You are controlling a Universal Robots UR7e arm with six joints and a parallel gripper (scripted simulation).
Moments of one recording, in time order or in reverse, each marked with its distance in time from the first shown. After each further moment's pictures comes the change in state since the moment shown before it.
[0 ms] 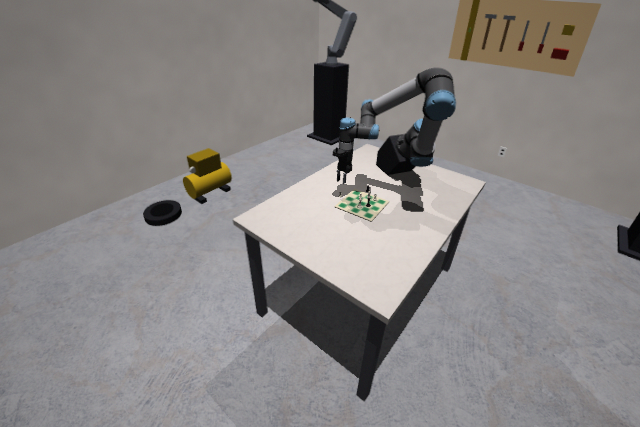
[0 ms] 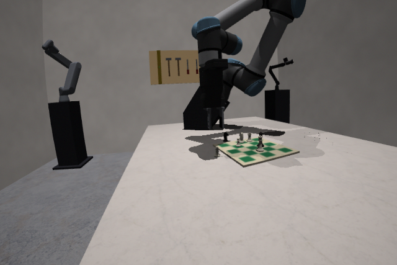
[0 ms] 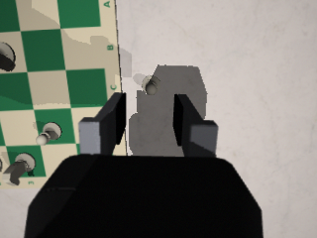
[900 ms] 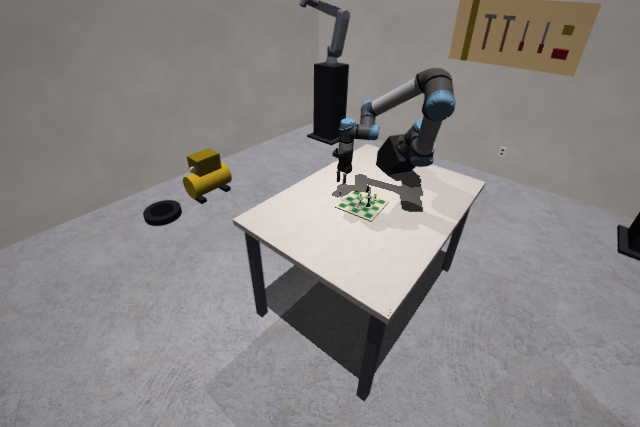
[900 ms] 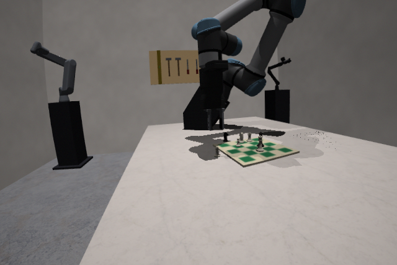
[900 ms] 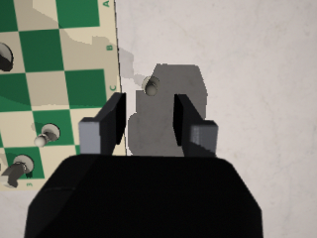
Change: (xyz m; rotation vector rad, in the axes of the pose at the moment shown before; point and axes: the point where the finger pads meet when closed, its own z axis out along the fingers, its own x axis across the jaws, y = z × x) arm 0.000 0.000 0.004 0.000 0.000 0.000
